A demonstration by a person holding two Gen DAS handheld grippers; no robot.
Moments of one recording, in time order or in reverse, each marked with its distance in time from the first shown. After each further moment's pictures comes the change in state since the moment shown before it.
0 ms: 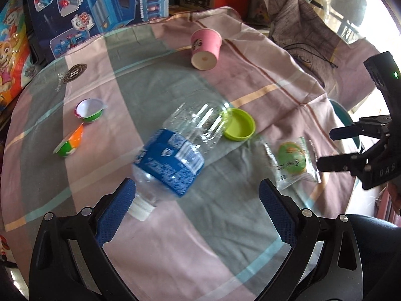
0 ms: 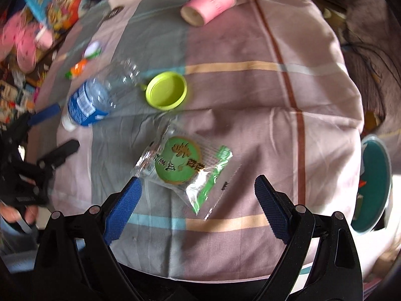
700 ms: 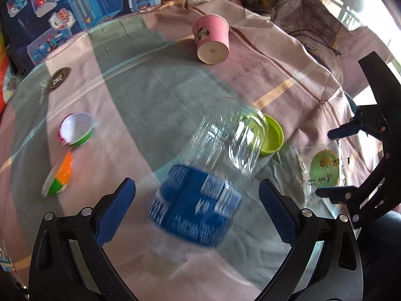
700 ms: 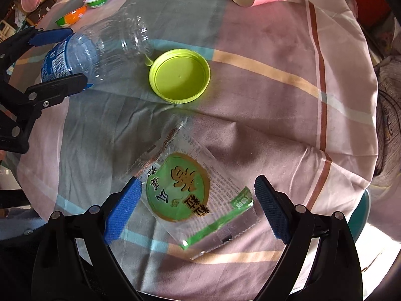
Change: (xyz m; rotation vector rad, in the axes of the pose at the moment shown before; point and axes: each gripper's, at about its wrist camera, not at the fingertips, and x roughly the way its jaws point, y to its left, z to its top) left arm 0.052 0.024 0.038 0.077 0.071 -0.033; right arm 0.057 0.030 0.044 -0.221 0.148 -0.103
